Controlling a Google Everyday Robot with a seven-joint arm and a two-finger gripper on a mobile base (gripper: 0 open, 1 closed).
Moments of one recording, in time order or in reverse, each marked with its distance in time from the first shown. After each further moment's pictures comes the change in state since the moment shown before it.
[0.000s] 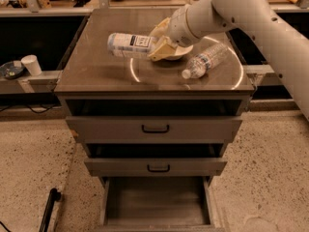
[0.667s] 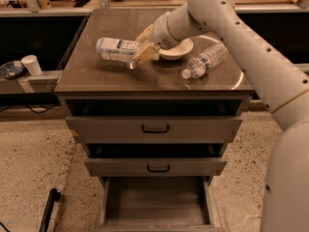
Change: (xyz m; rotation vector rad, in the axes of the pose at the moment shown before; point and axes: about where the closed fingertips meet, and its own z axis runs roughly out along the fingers) arm -0.002 -0.008 0.071 -0.075 -0.031 0.086
